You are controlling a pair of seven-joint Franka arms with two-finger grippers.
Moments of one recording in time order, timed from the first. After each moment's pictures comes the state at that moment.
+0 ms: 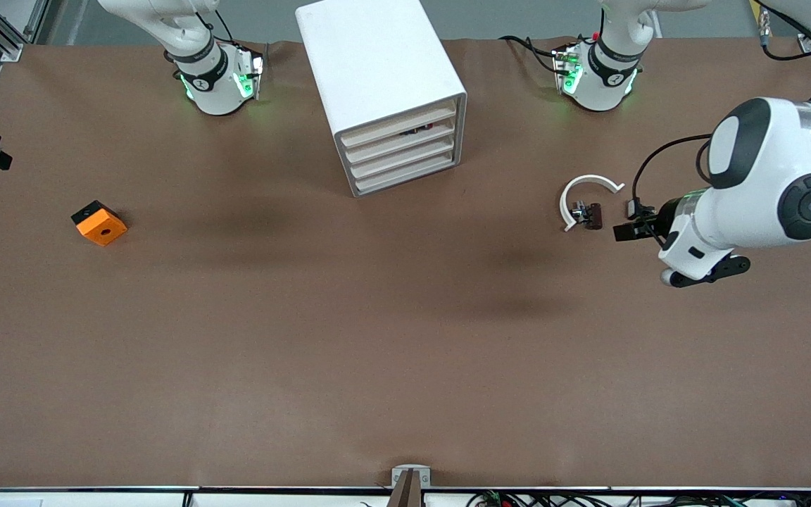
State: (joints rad) left arm -0.08 0.26 -0.10 -1.68 -0.05 1.61 -0.43; right arm 0.02 -0.04 -0.16 -1.51 0.00 1.46 -0.09
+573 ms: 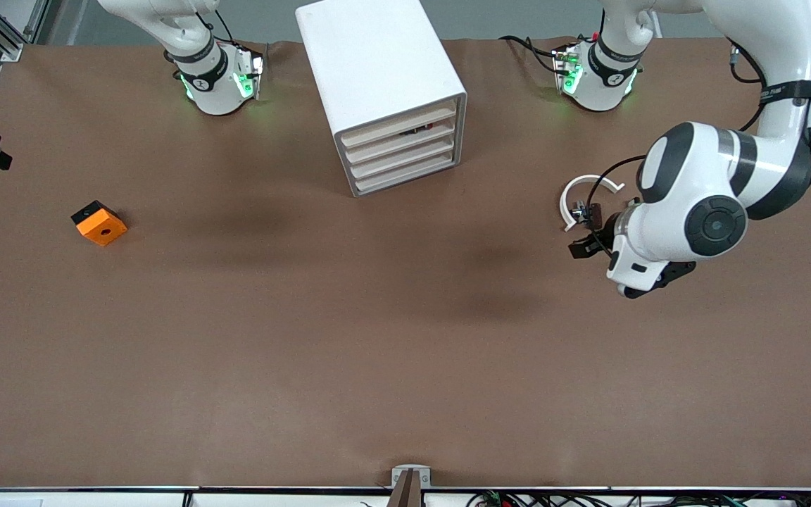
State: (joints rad) left arm -0.19 0.34 -0.11 -1.67 -0.05 1.67 -0.77; right arm 0.02 -0.04 -0.16 -1.51 0.00 1.46 -0.09
